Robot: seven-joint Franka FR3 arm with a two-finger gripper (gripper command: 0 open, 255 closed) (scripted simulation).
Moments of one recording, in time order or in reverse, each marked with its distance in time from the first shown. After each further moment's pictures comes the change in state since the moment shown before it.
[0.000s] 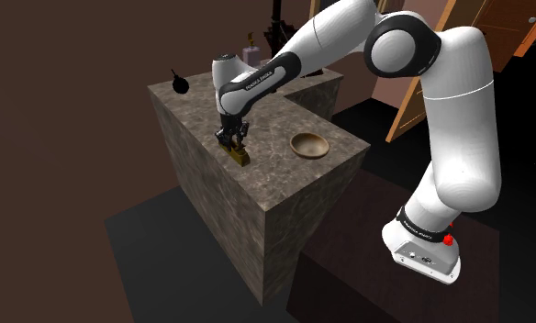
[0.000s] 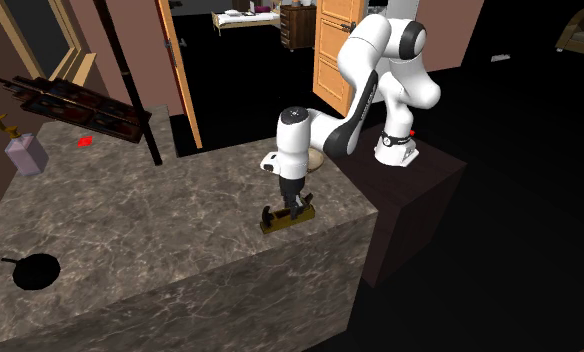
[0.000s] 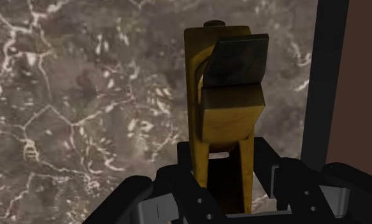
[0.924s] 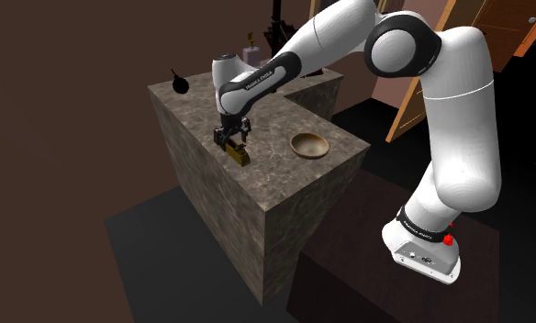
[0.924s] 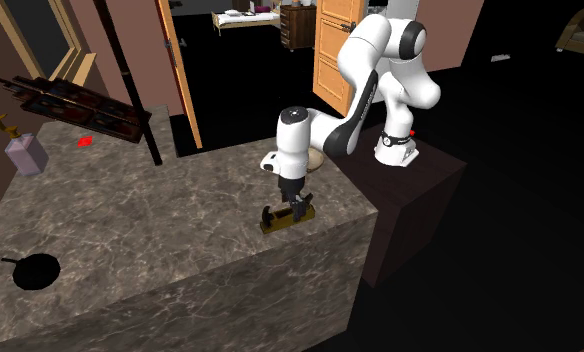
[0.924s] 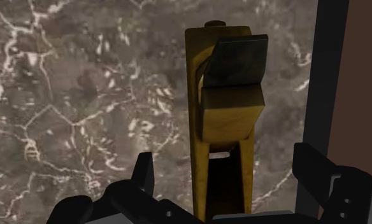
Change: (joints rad) arm 0.000 -0.001 0.000 0.000 0.000 -0.002 -0.001
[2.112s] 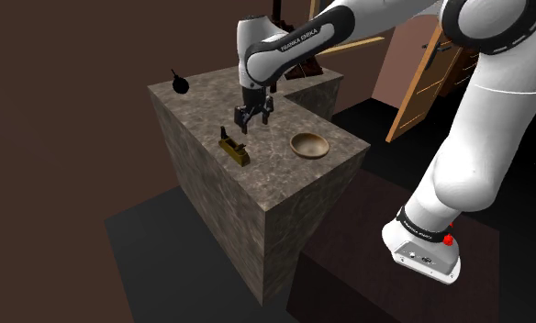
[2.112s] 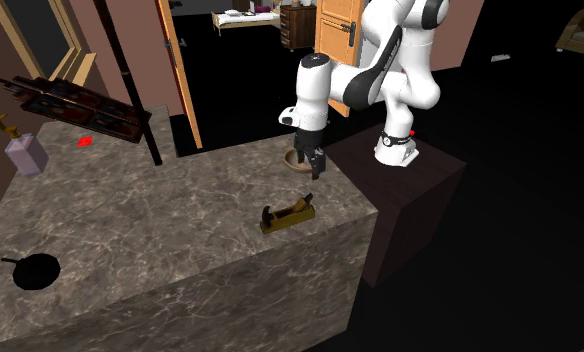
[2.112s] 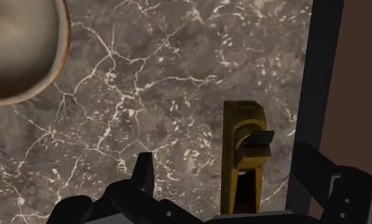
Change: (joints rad) arm -0.043 -0.389 0.011 -0.292 0.053 -0.099 -0.095
